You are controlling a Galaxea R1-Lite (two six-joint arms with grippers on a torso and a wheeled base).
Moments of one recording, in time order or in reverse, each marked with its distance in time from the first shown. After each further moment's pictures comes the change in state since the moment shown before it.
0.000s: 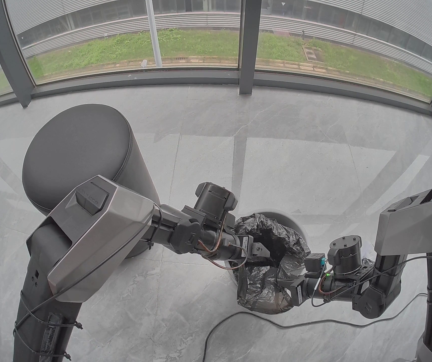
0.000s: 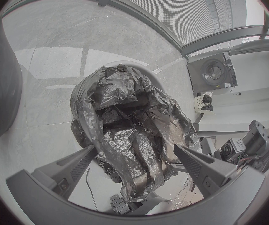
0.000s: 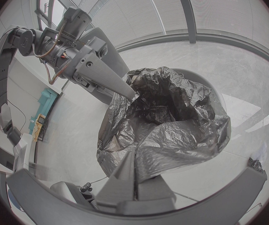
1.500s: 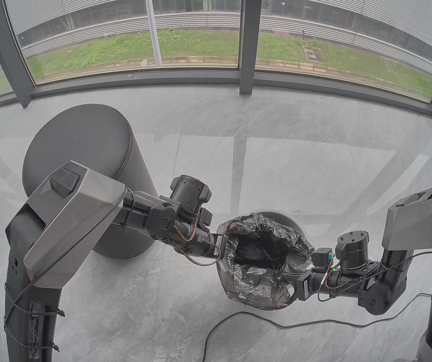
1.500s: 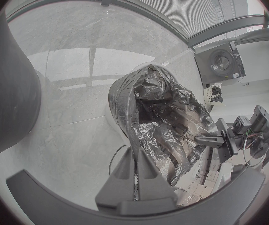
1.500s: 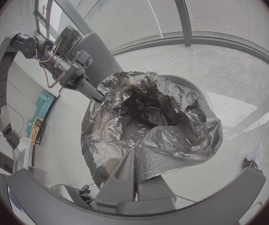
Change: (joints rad) left arm 0.089 -0.073 0.055 0.137 0.024 0.163; right arm -0.036 -0.030 0.014 -0.003 0.000 -0.002
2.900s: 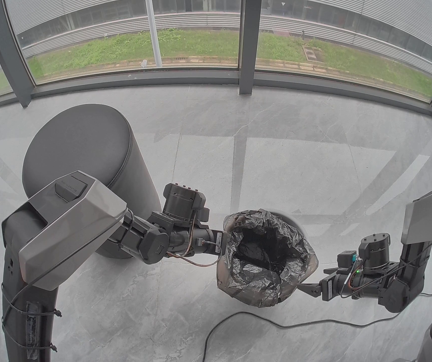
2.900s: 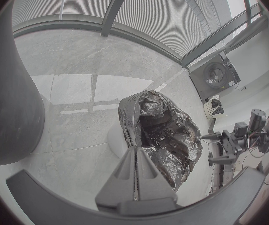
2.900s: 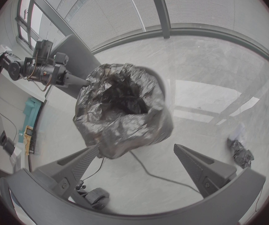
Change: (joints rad) left arm -0.003 -0.026 0.249 -0.514 0.087 -0.010; right arm -0.137 -0.044 0.139 0.004 -0.016 0.005
